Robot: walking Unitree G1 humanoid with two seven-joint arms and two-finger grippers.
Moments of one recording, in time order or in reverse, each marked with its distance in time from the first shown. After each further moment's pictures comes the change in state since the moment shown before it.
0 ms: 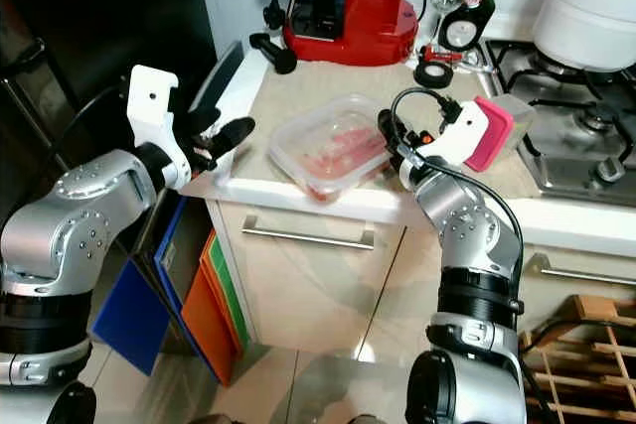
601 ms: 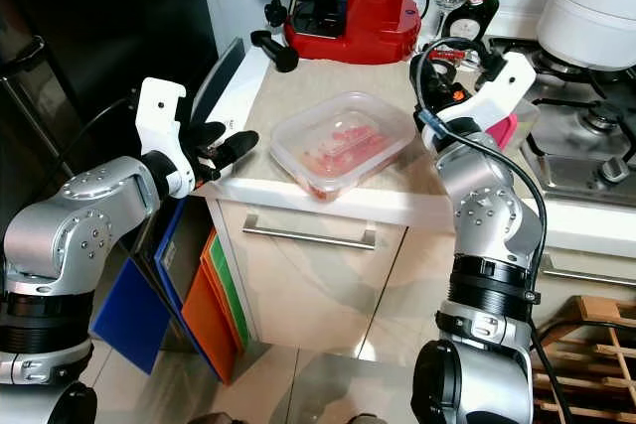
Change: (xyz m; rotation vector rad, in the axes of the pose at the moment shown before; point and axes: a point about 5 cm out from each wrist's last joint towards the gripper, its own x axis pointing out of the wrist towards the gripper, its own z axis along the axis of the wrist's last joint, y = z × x) left arm 0.001 -0.002 -0.005 -0.003 0.047 -0.003; right arm -0.011 0.026 0.041 -0.288 -0.266 0.099
